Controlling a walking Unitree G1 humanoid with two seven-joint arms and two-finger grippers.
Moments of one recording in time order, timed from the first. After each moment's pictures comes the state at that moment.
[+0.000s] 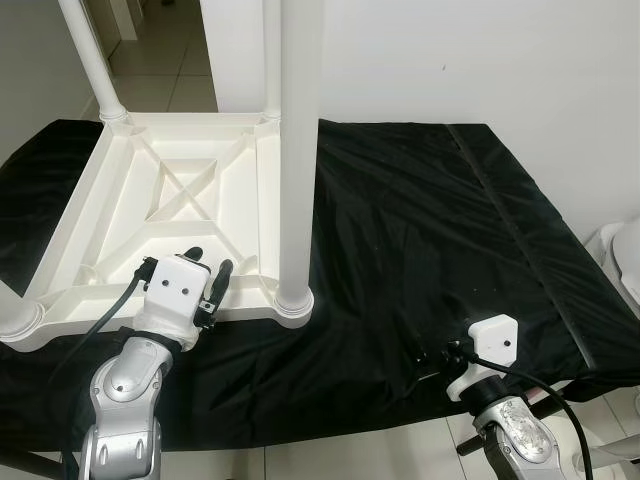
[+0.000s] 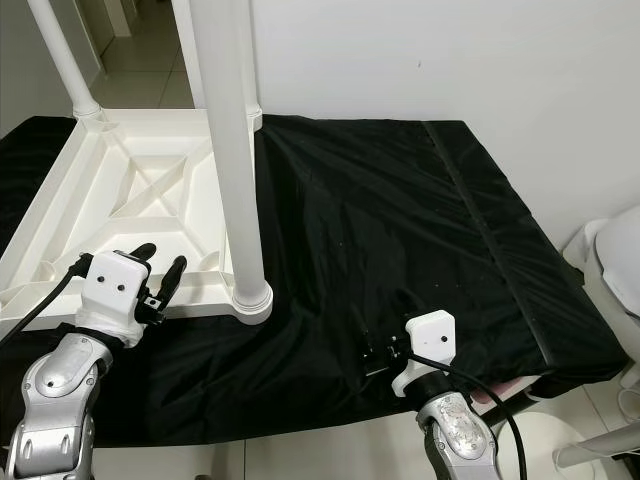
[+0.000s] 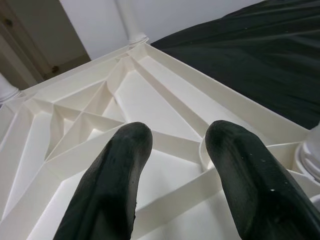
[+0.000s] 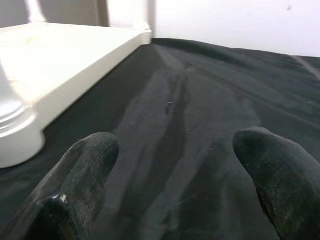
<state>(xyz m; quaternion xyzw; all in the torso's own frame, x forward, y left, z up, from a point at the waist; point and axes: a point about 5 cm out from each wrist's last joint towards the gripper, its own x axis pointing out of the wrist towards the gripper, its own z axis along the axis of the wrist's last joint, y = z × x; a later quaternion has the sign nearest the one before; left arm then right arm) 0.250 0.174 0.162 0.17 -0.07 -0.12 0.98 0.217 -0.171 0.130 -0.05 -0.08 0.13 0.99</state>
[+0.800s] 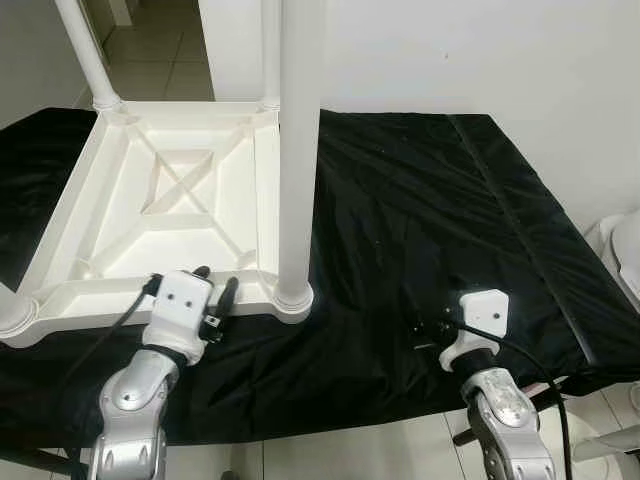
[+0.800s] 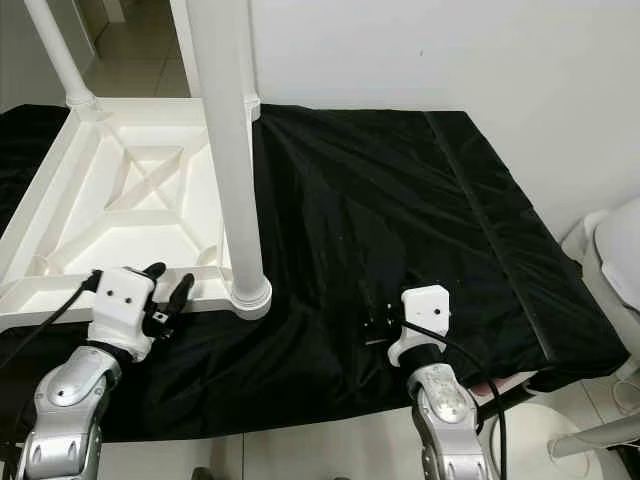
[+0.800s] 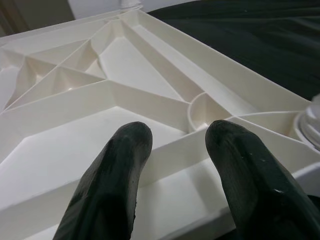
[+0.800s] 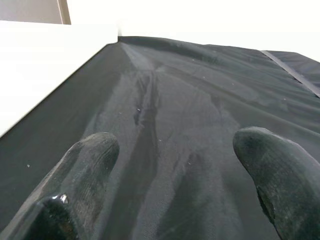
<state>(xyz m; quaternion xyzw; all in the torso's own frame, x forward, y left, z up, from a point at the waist) 0.252 0.179 0.138 0.11 -0.04 -0.11 0.99 0.245 -0.165 0.130 -0.03 -0.09 0.06 0.99</state>
